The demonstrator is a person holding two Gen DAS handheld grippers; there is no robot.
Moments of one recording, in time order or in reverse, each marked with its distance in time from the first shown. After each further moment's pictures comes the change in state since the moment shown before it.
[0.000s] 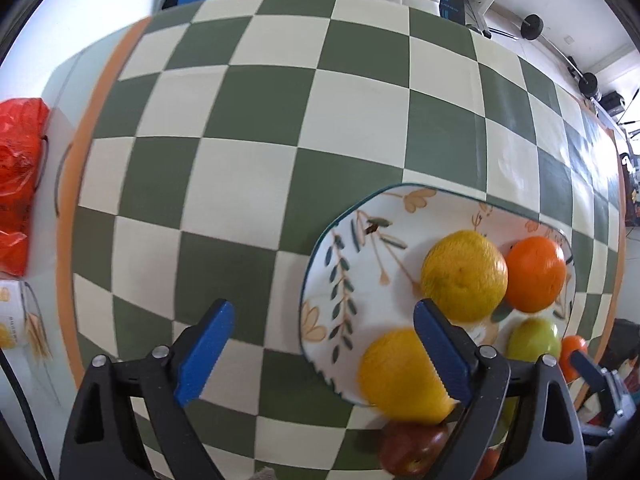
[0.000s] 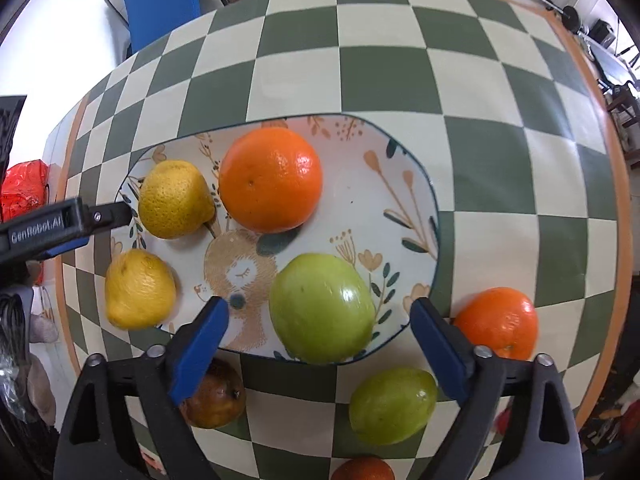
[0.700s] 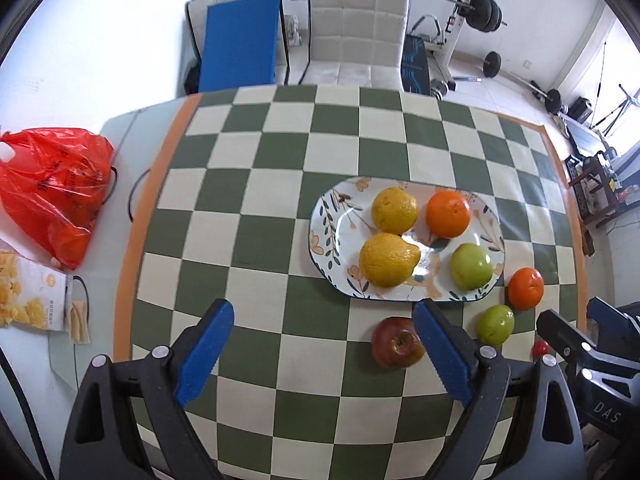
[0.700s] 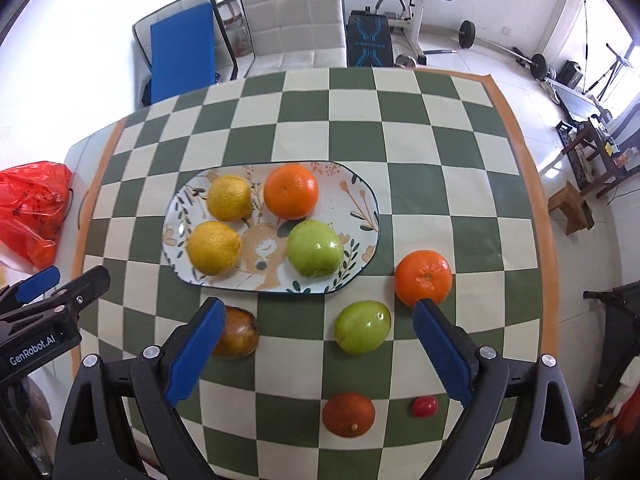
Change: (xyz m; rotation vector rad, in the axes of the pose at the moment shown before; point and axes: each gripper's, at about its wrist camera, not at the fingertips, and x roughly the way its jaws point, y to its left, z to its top) left arm -0.139 -0.001 -0.118 0.073 -0.302 0.007; right arm -0.133 0.010 -0.086 -0.030 -0.235 -0.071
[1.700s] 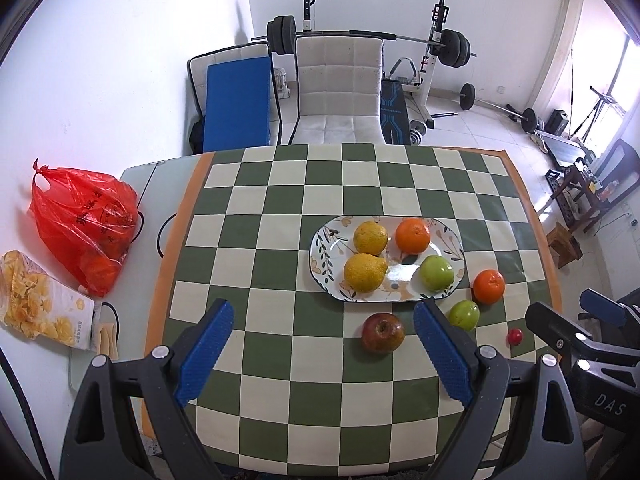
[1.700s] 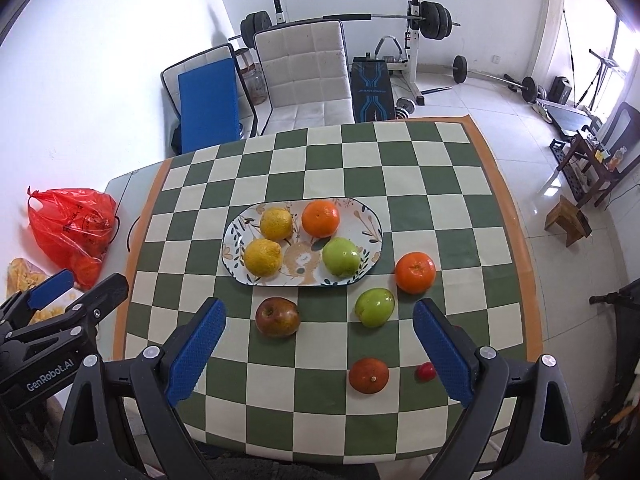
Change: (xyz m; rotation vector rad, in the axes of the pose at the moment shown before) left arm -0.094 -0.003 -0.030 0.063 -0.169 -0.020; right arm -0.128 0.015 -0.049 0.034 -0.169 0.038
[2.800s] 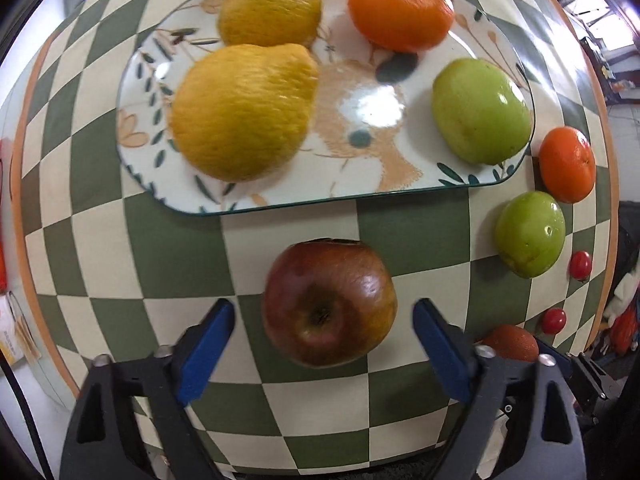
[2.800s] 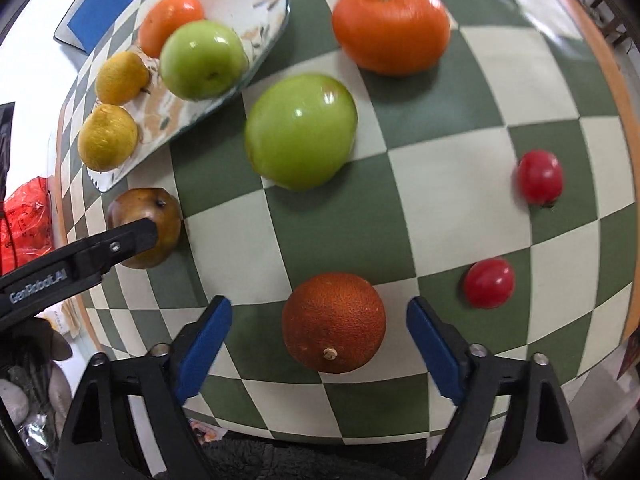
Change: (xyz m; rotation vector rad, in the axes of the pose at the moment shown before) left arm 0.259 -0.090 -0.051 0.143 0.655 -0.103; right arm 0.237 -0.098 -0.104 0.311 0.563 0.100
